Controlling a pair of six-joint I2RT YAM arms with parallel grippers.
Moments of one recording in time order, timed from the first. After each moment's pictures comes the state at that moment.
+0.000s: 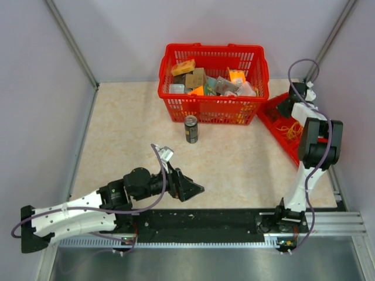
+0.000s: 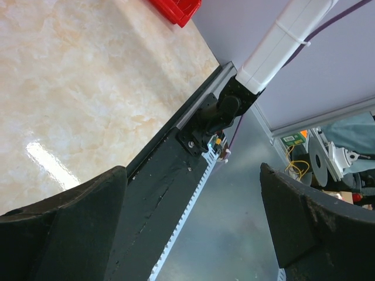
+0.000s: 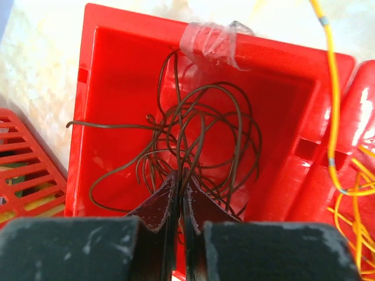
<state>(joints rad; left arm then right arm) -1.19 0.61 0.52 -0.06 -0.02 -0.84 -0.15 1.97 1.38 -0.19 0.14 0.76</state>
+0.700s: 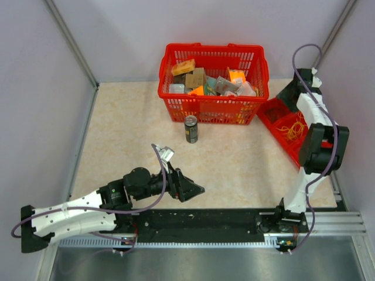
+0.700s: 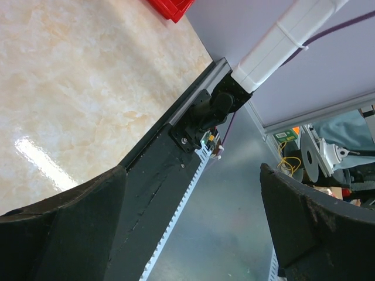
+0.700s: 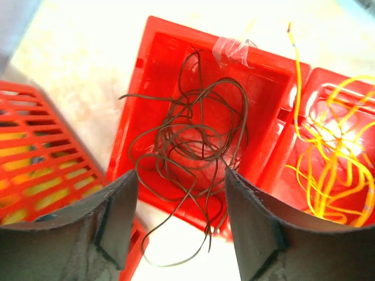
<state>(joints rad) -1.19 0.63 0.52 -0.05 0.01 -0.86 -0.12 1.93 1.59 -0.52 0.18 0.67</state>
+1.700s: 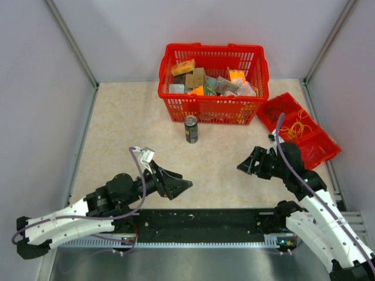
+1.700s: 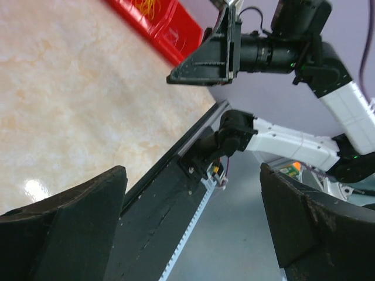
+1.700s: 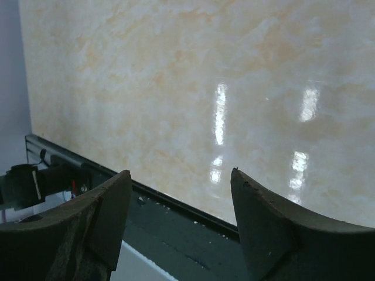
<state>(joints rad) -1.18 0.43 0.46 -0.12 -0.12 -0.85 0.35 0.60 0.57 -0.64 -0.26 0.66</state>
